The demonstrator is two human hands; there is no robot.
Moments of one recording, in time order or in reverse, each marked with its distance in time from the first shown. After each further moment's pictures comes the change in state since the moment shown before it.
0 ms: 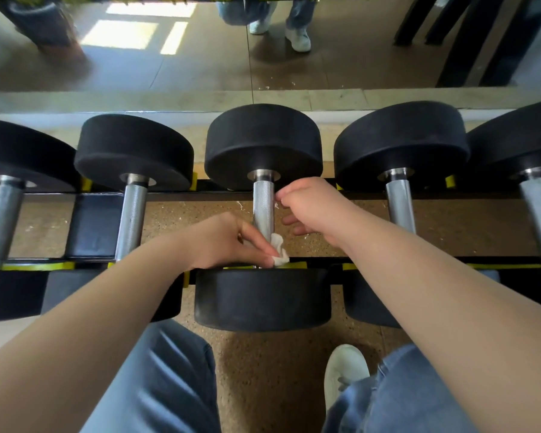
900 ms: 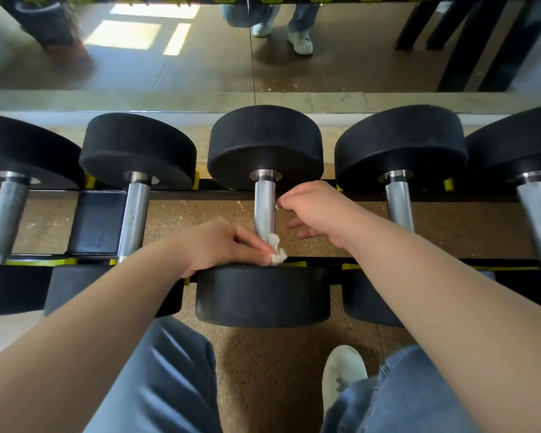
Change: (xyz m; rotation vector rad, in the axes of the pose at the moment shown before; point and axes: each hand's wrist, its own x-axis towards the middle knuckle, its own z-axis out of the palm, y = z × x) left_hand -0.008 -0.009 0.002 -0.126 -0.040 -0.082; right_hand -0.004 0.004 -0.006 -0.026 -0.048 -0.002
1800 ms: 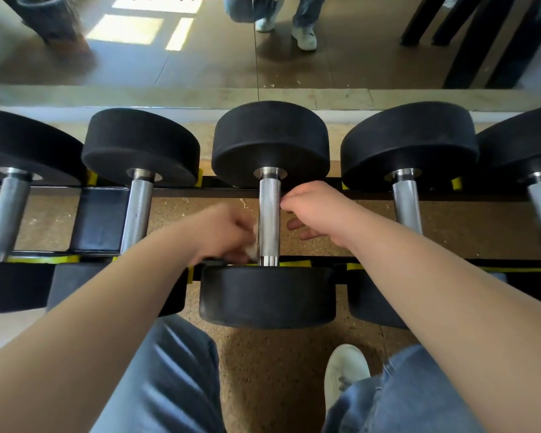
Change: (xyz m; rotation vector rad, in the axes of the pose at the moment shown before) left_hand 0.022 -0.006 -0.006 -0.103 0.179 -0.061; right_hand 0.001 -0.003 0.006 -0.056 -0.037 -0.006
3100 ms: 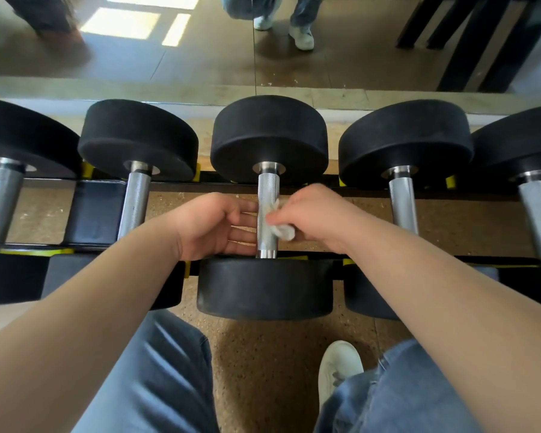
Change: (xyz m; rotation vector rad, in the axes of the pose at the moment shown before) left_hand -0.010 0.002 -0.006 -0.647 -0.239 -0.027; right_hand -0.009 0.008 0.008 -0.087 -0.004 -0.011
